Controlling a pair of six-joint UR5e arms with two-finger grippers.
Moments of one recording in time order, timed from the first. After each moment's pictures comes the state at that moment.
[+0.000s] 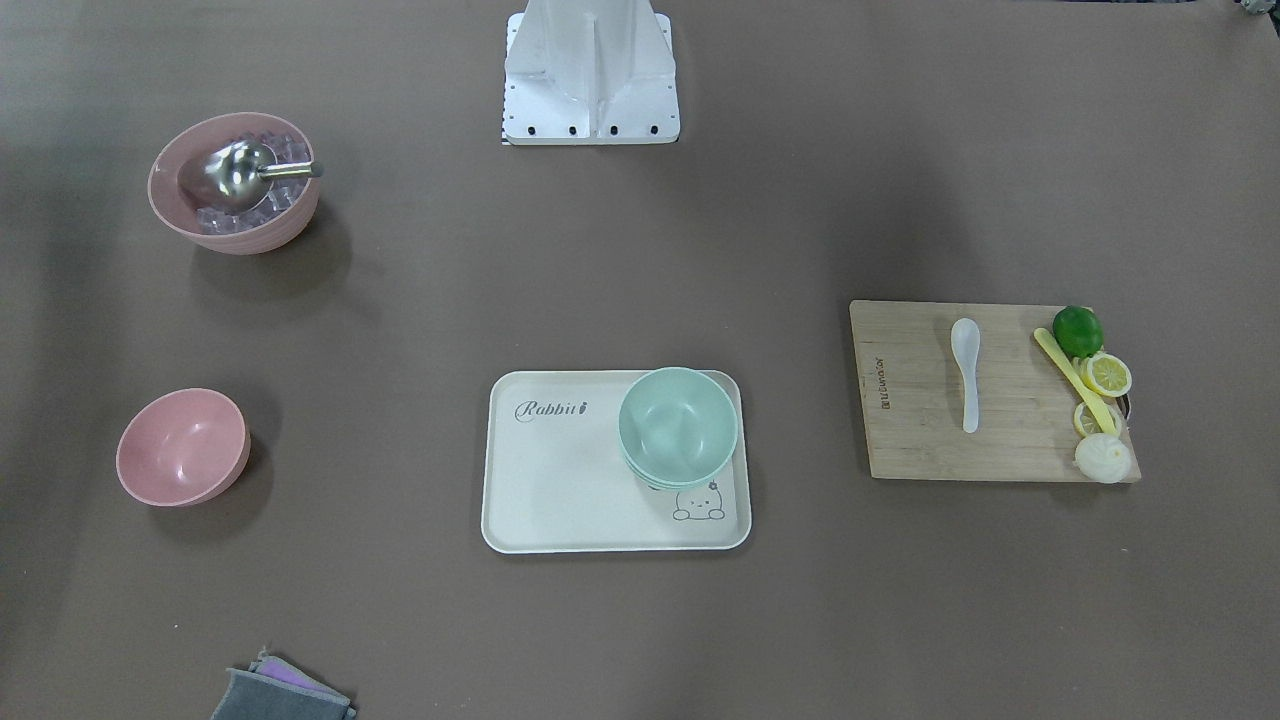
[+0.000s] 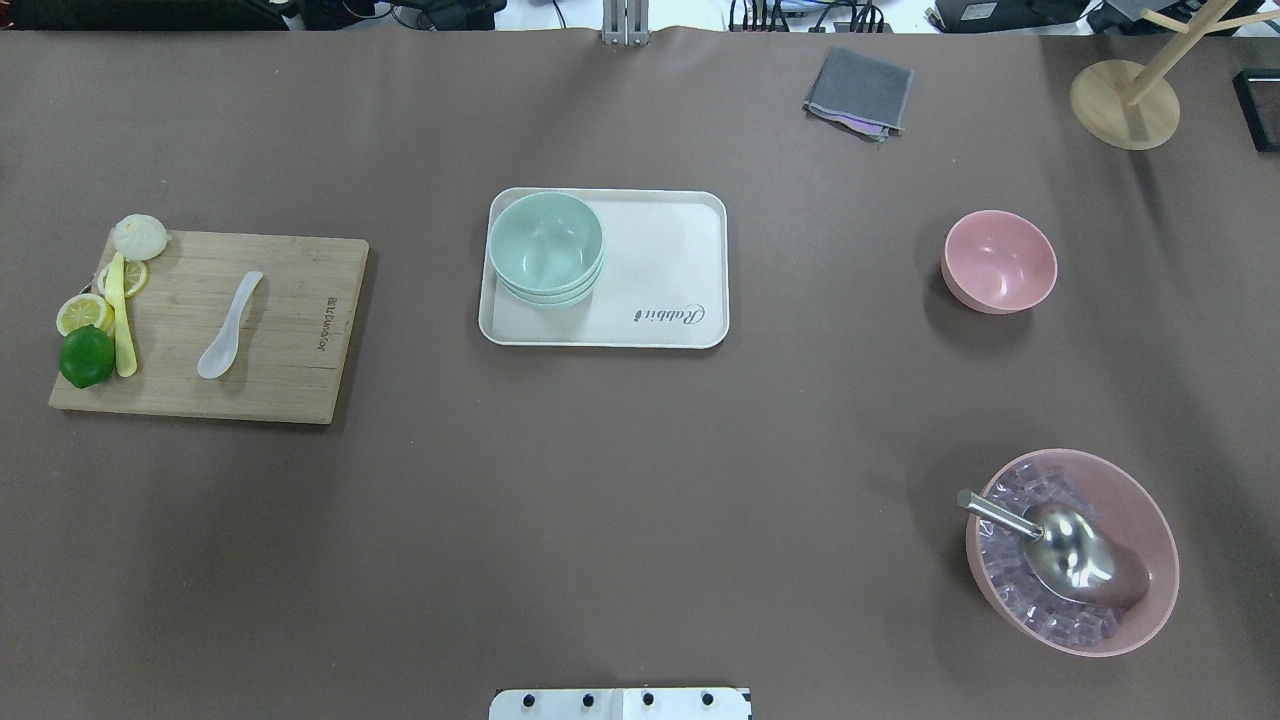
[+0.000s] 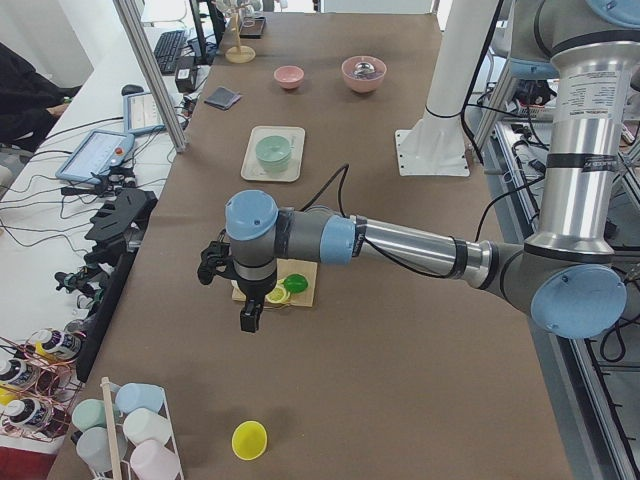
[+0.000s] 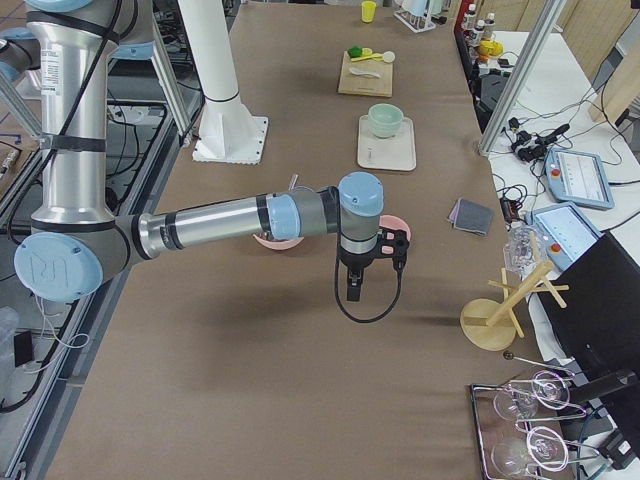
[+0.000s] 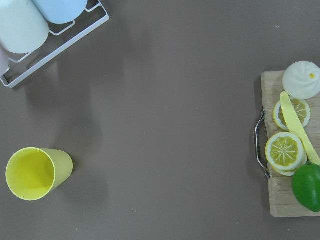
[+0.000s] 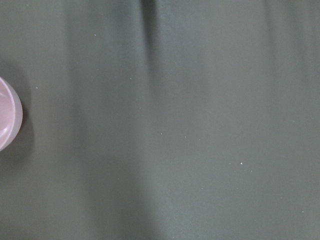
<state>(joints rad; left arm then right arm) -1.61 -1.61 -1.74 -1.49 -2.32 0.09 1.46 -1.64 1.87 -1.63 2.31 0.26</state>
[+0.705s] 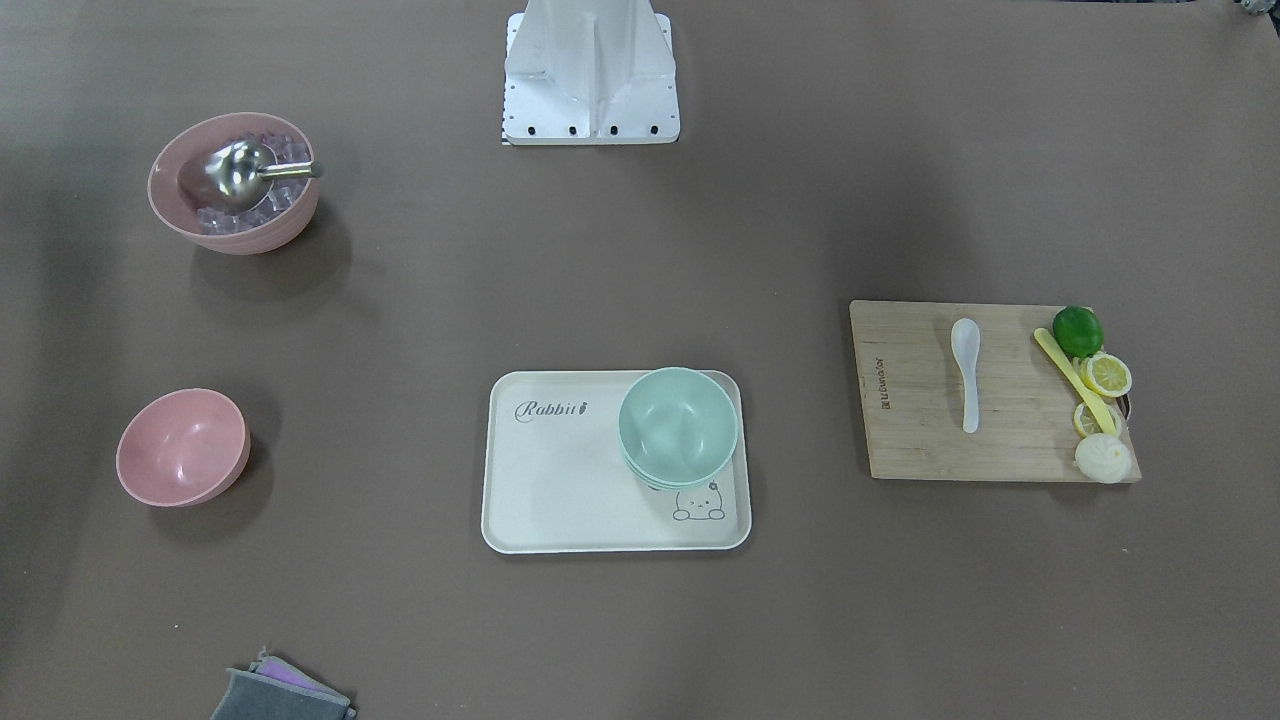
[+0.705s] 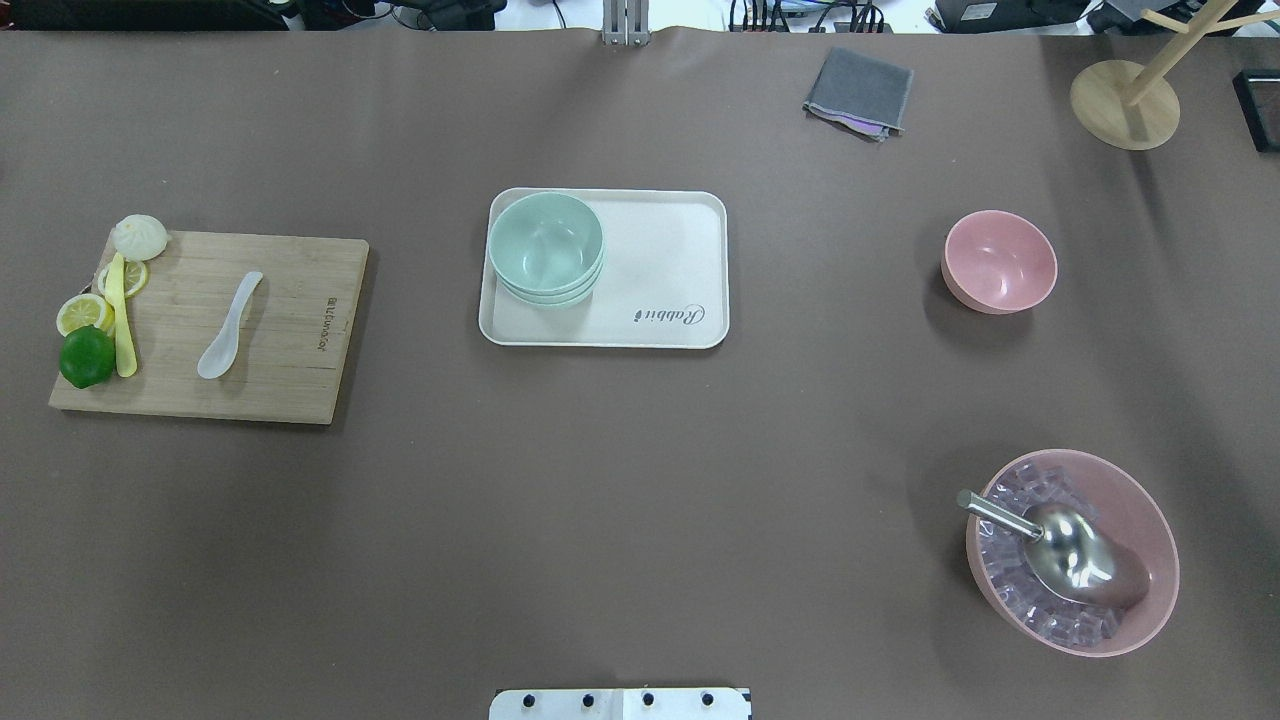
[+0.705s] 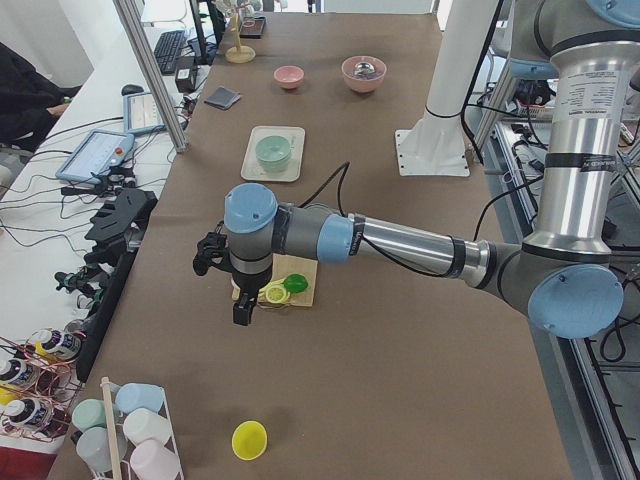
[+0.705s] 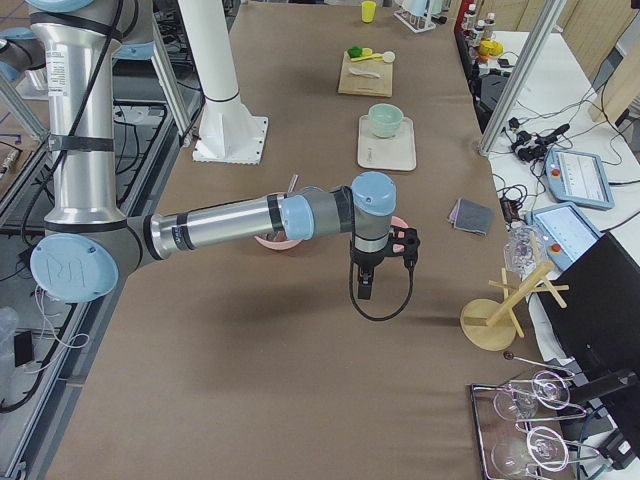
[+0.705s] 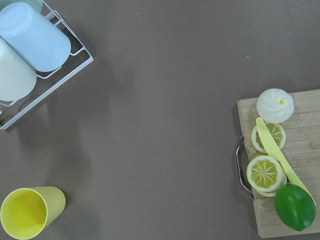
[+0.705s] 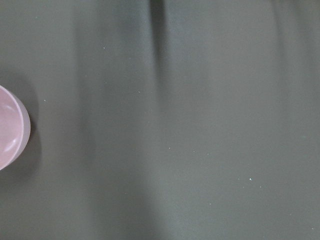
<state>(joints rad) -1.61 -1.62 -1.73 -1.54 -2.32 0.08 1.46 -1.59 1.82 -1.61 2.32 0.28</state>
